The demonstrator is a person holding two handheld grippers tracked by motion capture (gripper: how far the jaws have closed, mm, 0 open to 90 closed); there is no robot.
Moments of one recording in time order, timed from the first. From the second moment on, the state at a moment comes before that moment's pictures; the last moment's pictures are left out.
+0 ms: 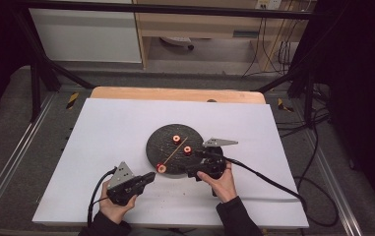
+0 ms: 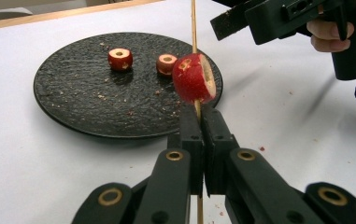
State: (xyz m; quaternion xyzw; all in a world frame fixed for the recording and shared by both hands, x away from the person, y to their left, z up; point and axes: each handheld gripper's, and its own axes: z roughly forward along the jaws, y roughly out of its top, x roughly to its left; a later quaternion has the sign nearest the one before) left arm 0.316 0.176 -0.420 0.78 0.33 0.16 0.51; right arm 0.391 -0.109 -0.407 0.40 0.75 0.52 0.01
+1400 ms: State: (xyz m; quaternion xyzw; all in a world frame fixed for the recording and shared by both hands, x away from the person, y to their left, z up) left arm 0.312 0.155 -0.425 0.79 0.31 0.16 0.50; right arm 0.383 -0.078 -0.422 0.39 0.73 0.55 -0.11
